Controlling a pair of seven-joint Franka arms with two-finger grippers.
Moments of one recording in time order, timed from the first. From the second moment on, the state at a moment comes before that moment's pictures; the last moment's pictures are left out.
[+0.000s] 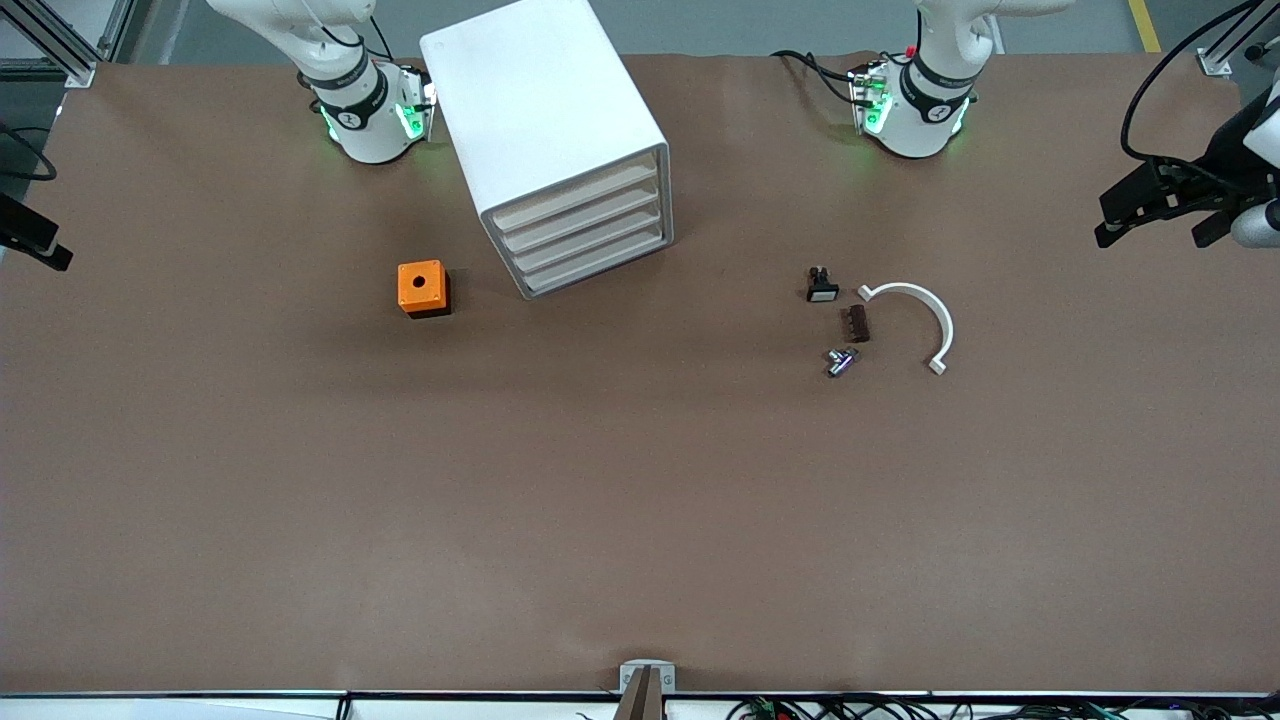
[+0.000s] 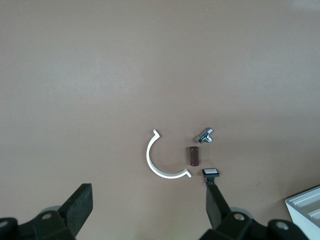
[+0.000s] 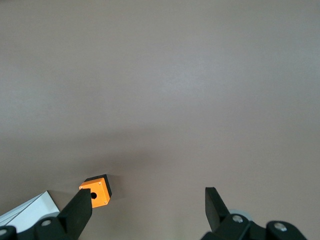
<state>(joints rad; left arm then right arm) -0.08 -0.02 -0.01 -1.48 -0.01 1.49 -0.07 -0.08 0.01 -0.05 -1.47 -0.02 1.50 -0.03</state>
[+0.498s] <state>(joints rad) -0.08 -0.01 -0.01 -1.49 -0.04 1.46 -0.06 -0.08 0.01 -0.05 -1.47 -0.02 1.50 -0.03</state>
